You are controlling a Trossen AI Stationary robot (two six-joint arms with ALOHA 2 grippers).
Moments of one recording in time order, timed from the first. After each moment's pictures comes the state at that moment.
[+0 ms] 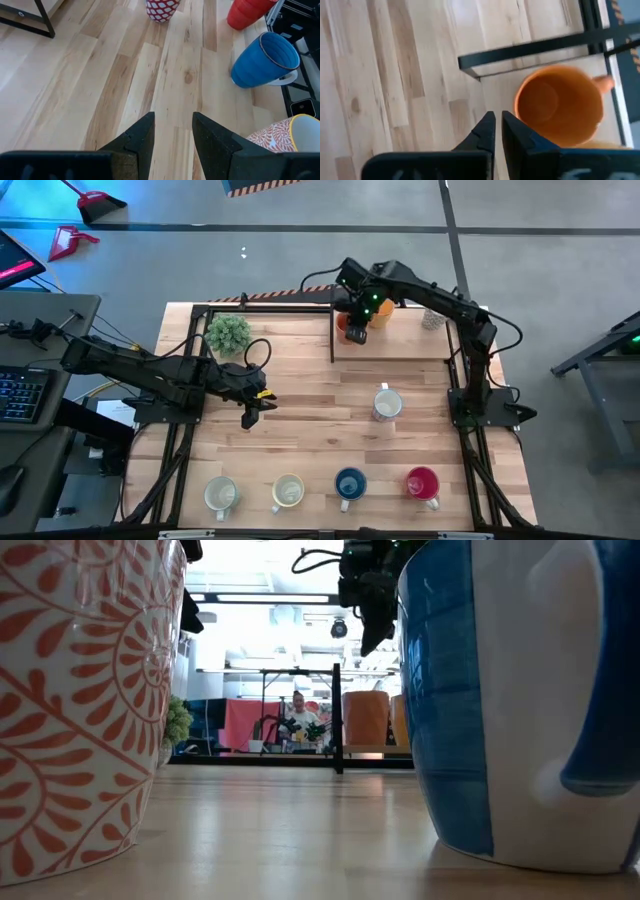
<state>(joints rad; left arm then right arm) -0.14 0.99 0.70 -0.39 -0.05 -0.39 -0.50 1.94 2.00 -1.30 -0.20 -0.27</state>
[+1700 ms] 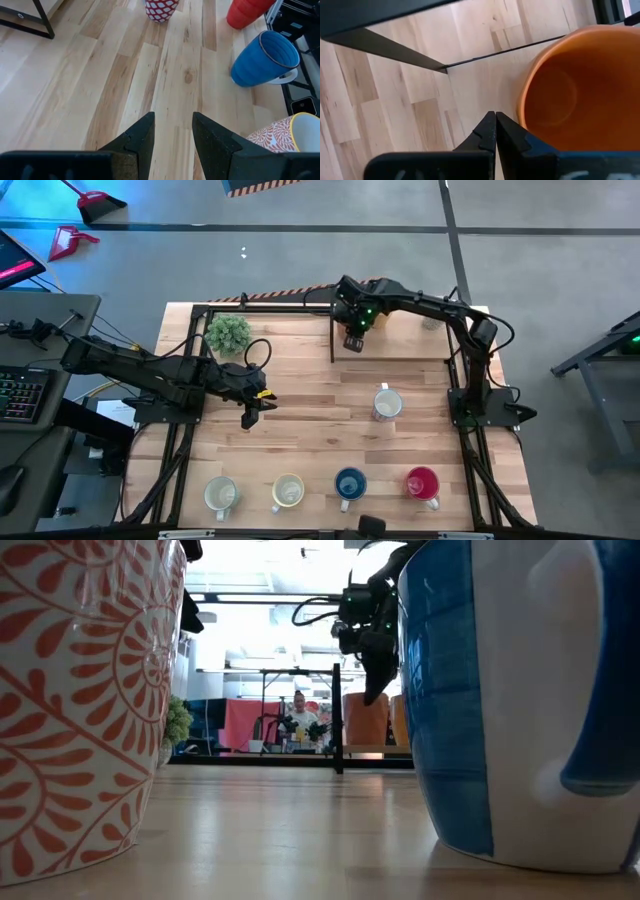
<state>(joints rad) -0.14 0.99 0.70 -0.39 -0.05 -0.38 -0.53 1.94 1.69 -1.01 -0.14 -0.26</state>
